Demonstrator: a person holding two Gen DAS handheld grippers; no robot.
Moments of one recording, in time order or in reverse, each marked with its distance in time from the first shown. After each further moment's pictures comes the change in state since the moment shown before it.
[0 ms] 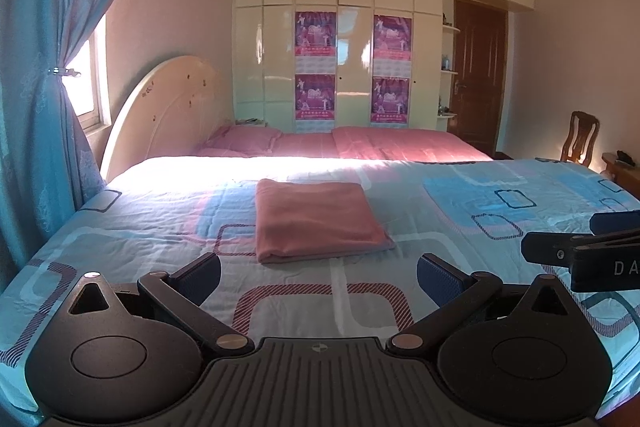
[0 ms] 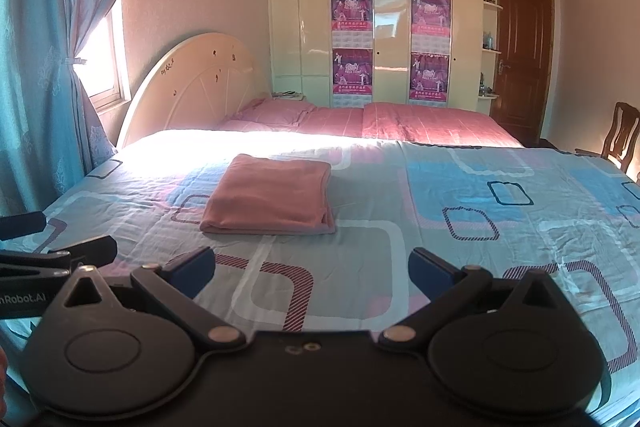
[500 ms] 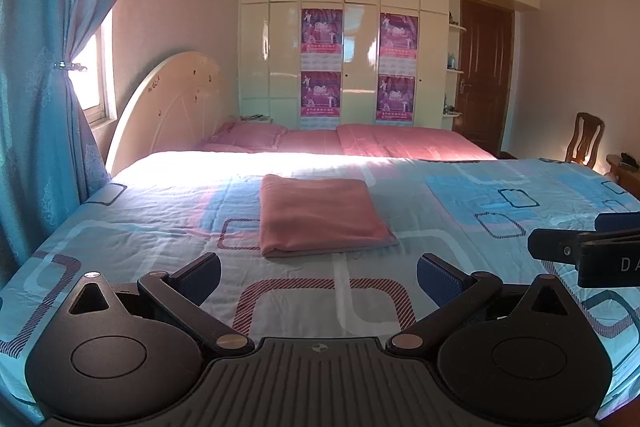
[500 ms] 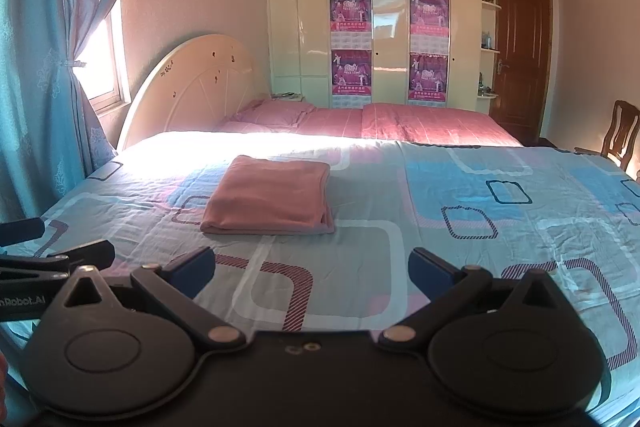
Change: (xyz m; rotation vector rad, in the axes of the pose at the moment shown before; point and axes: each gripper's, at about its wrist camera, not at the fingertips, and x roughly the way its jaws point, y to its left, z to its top) left arm -0.001 0.002 -0.002 -0.015 0.010 0.020; right arm 0.000 0.000 -0.003 0.006 -0.002 0.001
